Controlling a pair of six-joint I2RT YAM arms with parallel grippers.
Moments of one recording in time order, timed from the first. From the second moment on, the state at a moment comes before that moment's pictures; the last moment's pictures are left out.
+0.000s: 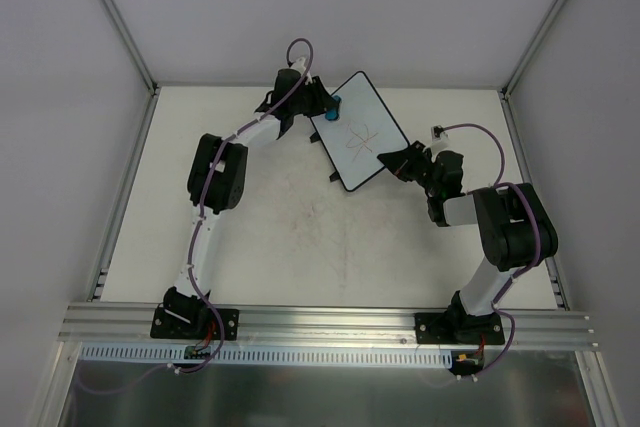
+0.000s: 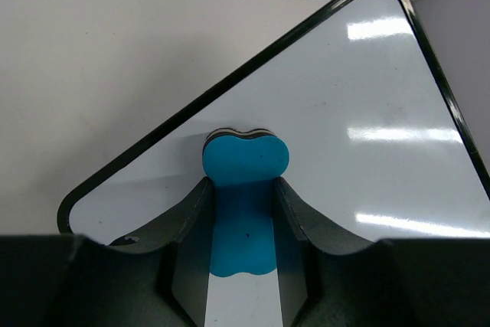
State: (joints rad) left arm -0.39 2.44 1.94 0.13 0.32 -0.61; right arm 0.19 1.73 0.59 0.98 -0.44 0.84
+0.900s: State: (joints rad) left arm -0.56 2.29 1.79 0.20 0.32 -0.41; right arm 0.18 1.74 0.59 0.99 -0.45 0.84
